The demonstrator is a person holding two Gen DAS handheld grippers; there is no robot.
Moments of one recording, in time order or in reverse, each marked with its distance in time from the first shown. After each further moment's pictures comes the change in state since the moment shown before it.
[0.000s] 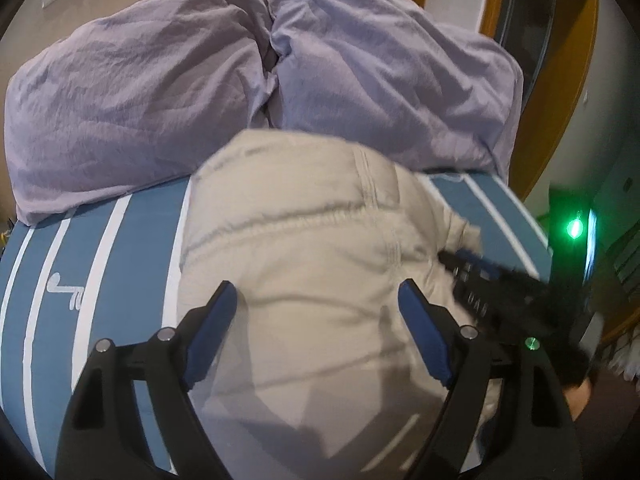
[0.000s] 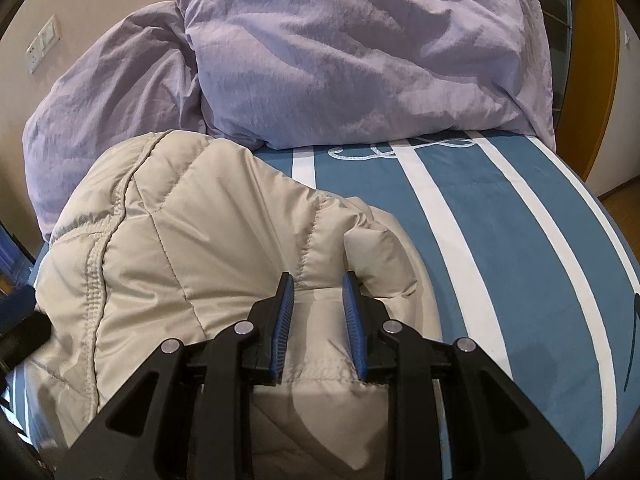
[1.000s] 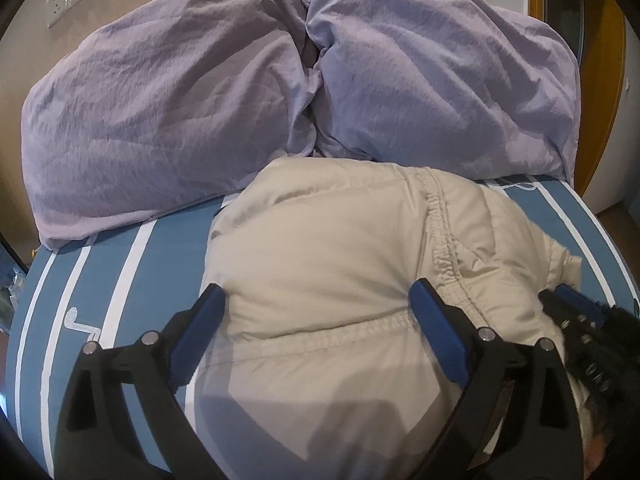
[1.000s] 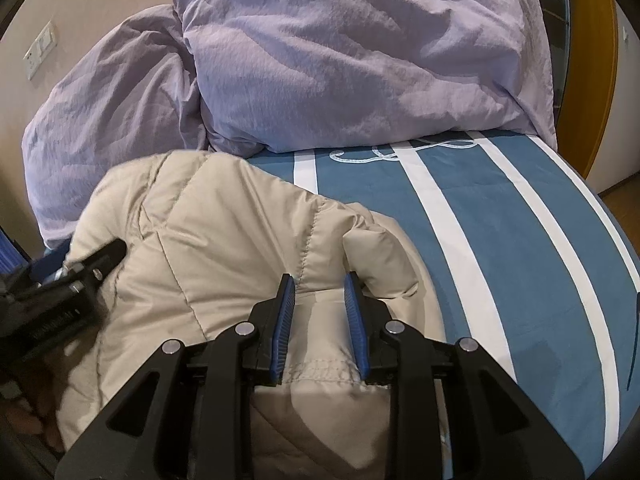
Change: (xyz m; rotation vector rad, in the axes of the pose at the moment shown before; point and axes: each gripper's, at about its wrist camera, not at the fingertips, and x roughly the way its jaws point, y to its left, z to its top) left arm 0.073 0.020 0.020 0.034 -0.025 0.203; right arm -0.002 0.000 0.013 0.016 0.020 0.017
